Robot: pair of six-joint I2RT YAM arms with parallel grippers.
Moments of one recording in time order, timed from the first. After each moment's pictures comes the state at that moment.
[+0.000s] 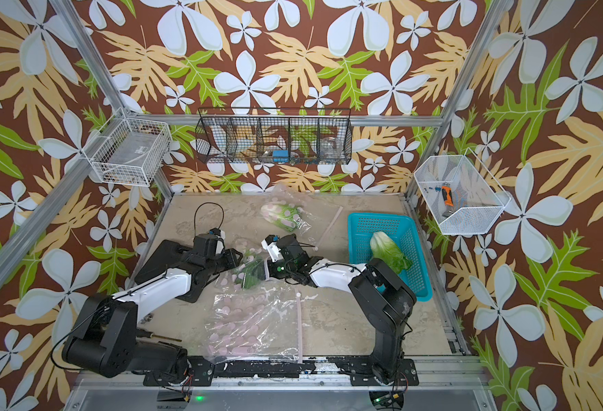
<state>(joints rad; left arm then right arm) -0.27 1.41 0.69 -0.04 0.16 -0.56 0.76 1.82 1.05 0.10 -0.48 0.57</state>
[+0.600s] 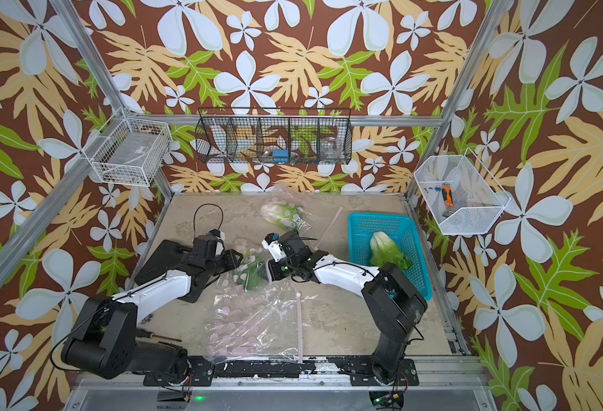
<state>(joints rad) -0.27 1.40 0.68 -0.02 0.17 -0.59 0.75 1.74 1.09 -0.11 -0.45 0.36</state>
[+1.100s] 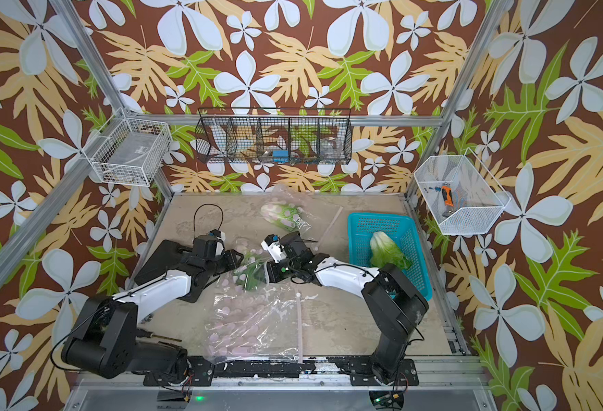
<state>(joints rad) -0.27 1.41 0.67 -0.01 0.19 -0.59 0.75 1.73 1.06 -0.03 -0.53 0.41</state>
